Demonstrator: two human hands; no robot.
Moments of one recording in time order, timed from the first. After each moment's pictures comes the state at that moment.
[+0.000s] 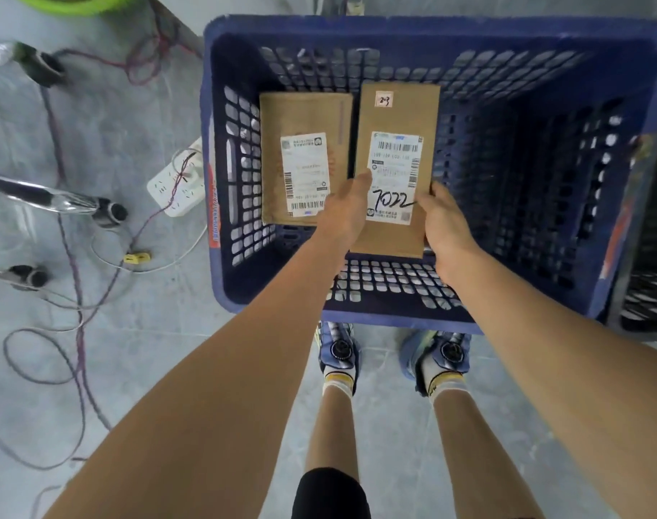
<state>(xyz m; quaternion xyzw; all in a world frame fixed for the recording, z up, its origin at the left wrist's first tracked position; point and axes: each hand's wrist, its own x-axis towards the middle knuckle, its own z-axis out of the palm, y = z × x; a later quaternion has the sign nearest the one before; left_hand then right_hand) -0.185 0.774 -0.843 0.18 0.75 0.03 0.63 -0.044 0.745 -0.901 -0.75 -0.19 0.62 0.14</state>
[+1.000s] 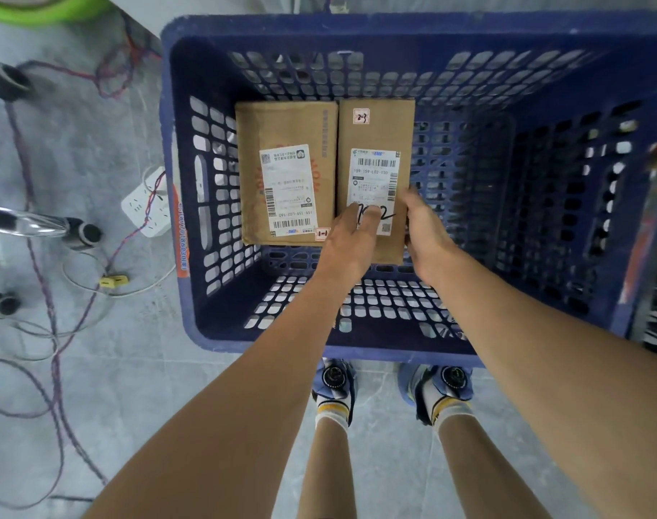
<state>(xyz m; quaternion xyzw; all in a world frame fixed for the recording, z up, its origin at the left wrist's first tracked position) -0.170 0.754 -0.880 0.27 0.73 0.03 0.63 -0.050 0.759 -0.942 -0.70 -0.09 0.69 0.15</state>
